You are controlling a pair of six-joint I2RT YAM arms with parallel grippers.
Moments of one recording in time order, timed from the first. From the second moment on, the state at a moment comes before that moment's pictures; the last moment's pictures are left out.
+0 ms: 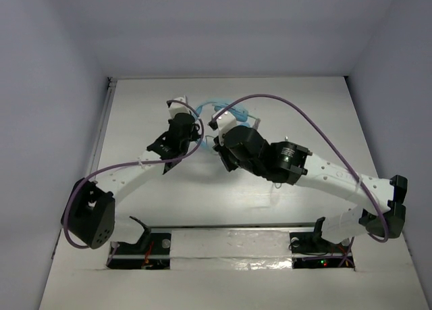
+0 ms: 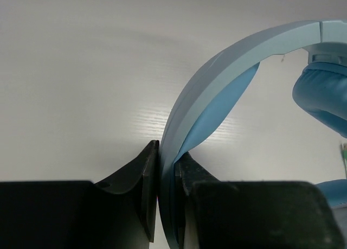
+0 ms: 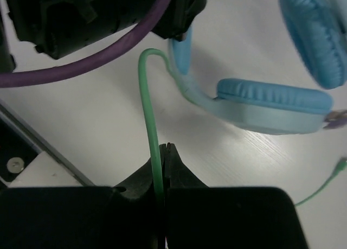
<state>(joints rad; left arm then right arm) -0.59 1.35 0.87 0.03 -0.46 -0.54 1.16 1.40 1.47 -0.66 0.40 0.22</state>
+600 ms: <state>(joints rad) -0.68 1.24 0.80 -0.13 -0.24 -0.44 0.97 1.41 1.50 -0.67 0.68 0.10</state>
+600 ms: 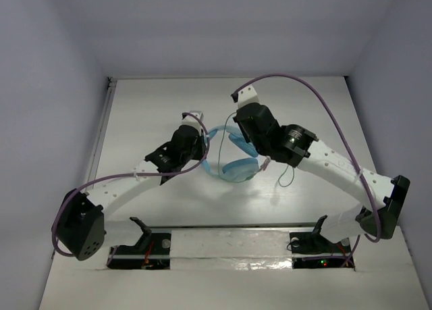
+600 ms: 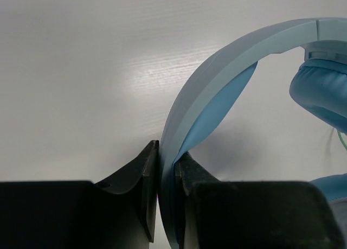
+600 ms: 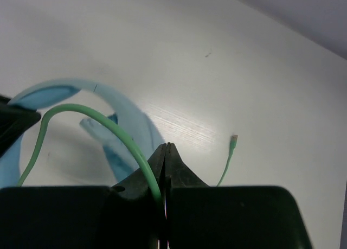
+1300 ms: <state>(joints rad) -0.69 1.06 0.81 -0.21 0.02 -0.41 0.82 1.45 1.36 -0.46 0.50 0.10</state>
